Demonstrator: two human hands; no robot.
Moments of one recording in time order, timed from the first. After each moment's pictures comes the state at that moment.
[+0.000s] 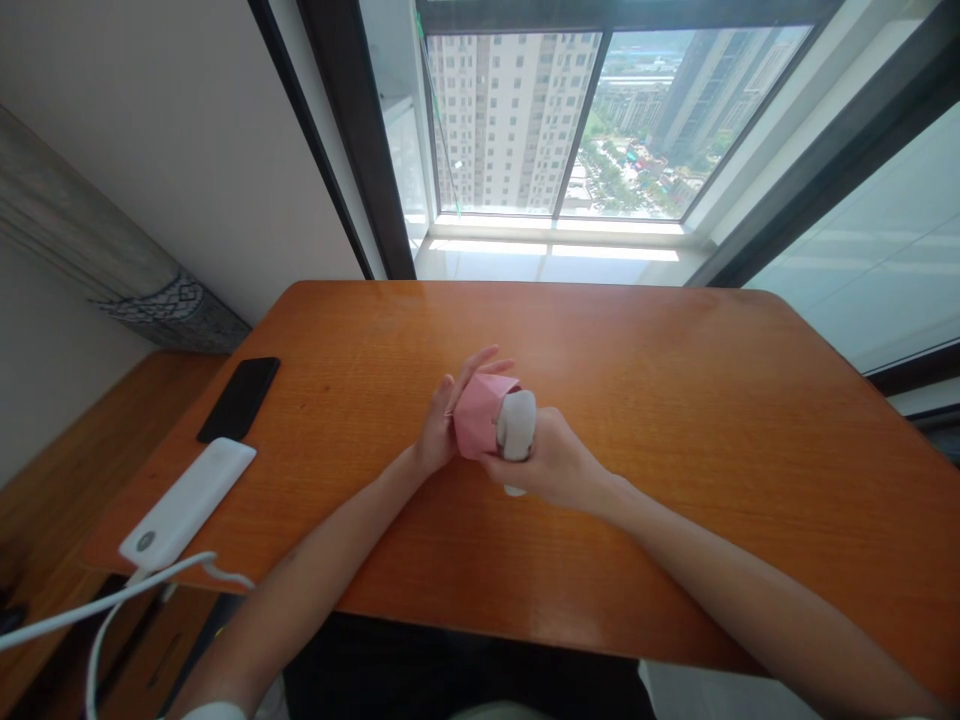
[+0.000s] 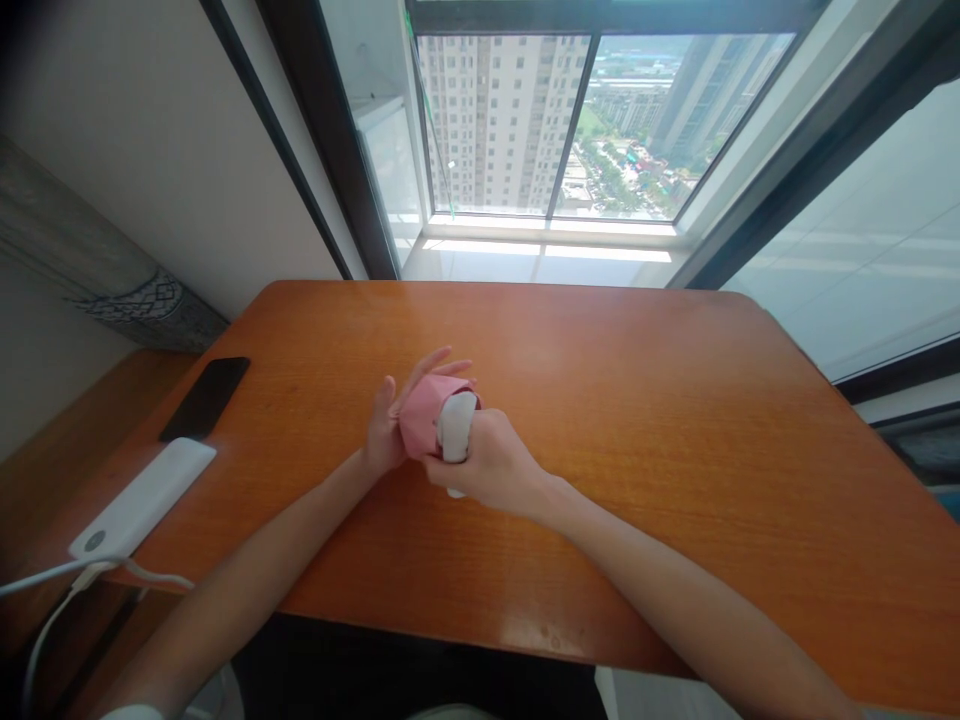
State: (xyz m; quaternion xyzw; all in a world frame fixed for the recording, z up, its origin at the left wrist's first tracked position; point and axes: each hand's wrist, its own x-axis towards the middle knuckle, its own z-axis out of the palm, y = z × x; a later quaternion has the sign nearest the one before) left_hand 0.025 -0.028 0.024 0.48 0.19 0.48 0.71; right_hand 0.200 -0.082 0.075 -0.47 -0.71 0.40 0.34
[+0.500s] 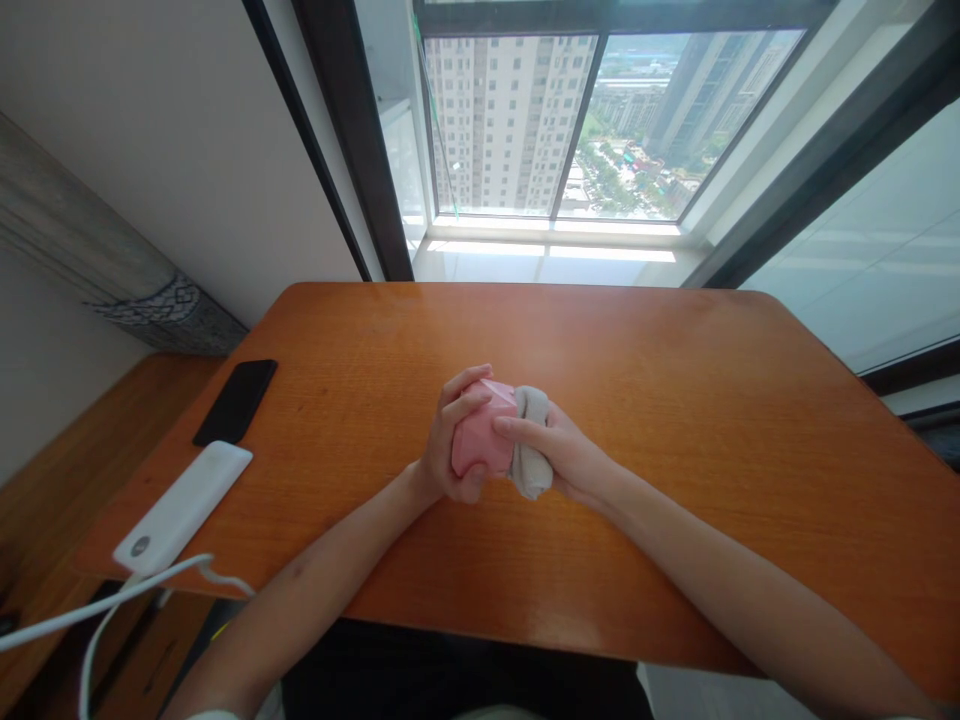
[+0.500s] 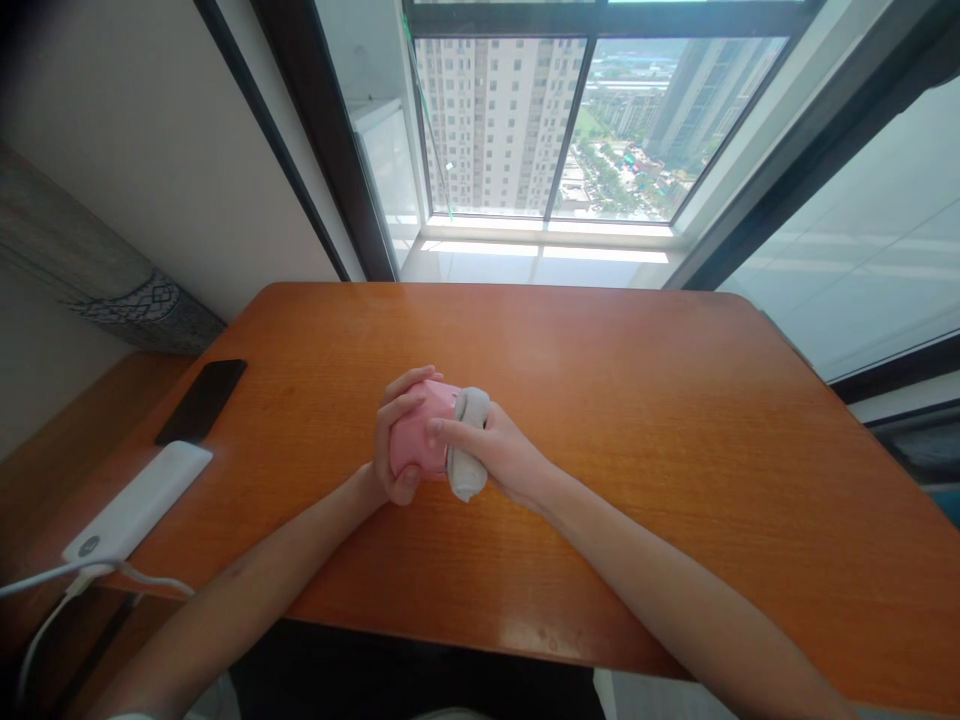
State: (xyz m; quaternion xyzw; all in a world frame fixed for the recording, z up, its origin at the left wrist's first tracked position) left_hand 0.024 -0.035 0.003 0.71 0.15 0.63 0.26; right_hand 0.198 -0.081 0.091 -0.37 -0.41 0.71 0.44
